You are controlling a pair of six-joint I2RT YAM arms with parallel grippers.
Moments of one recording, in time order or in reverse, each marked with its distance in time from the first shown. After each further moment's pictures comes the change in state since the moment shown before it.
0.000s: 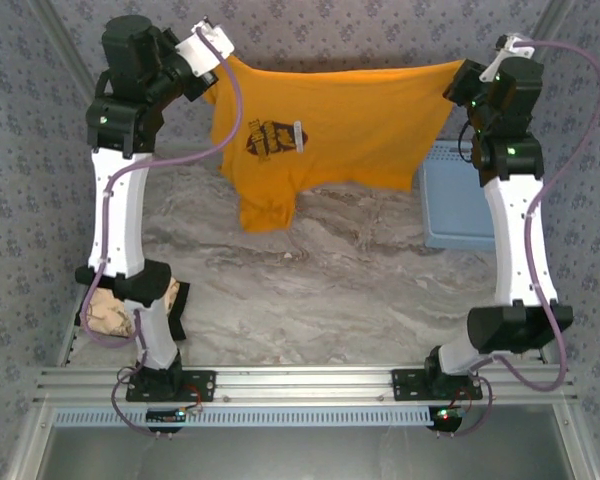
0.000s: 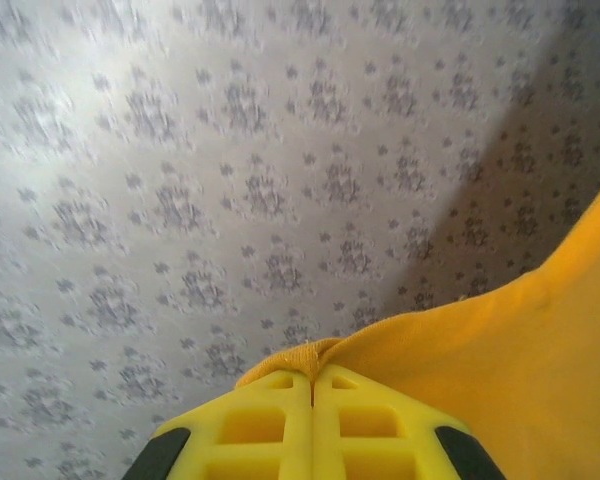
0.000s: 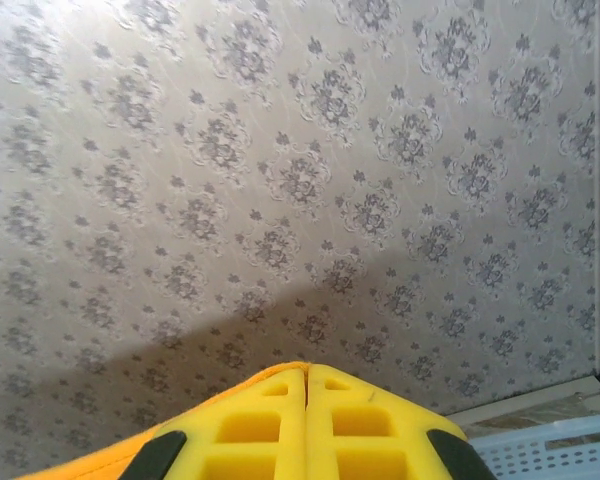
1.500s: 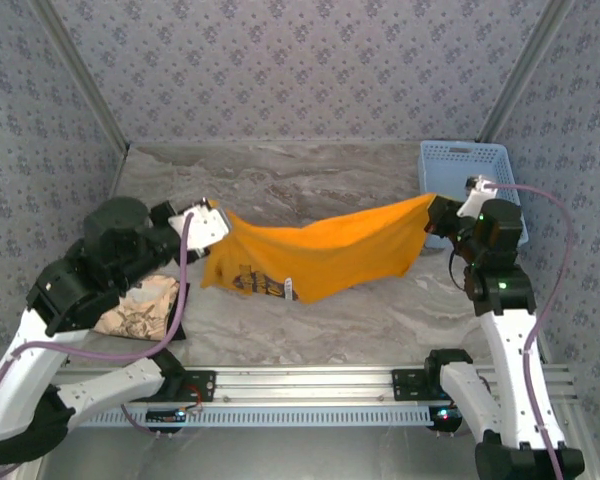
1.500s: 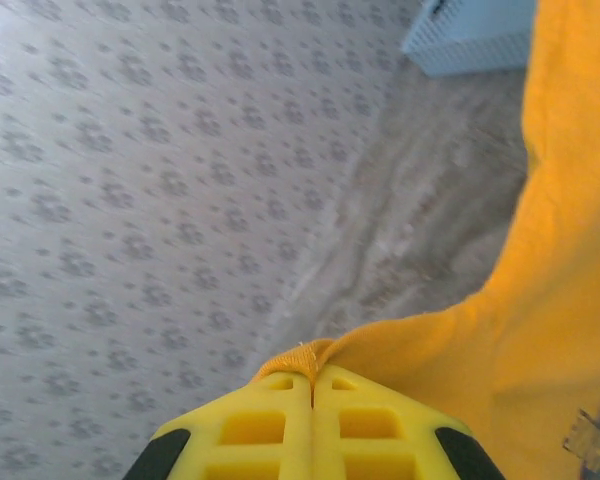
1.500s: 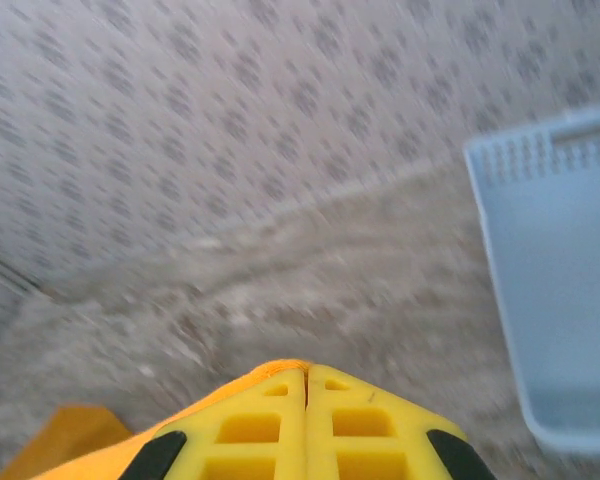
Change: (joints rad) left arm -0.479 -0.950 -1.199 0.025 -0.295 -0.136; right arm 0.016 -0.723 -0.884 -0.036 -0.218 0.015
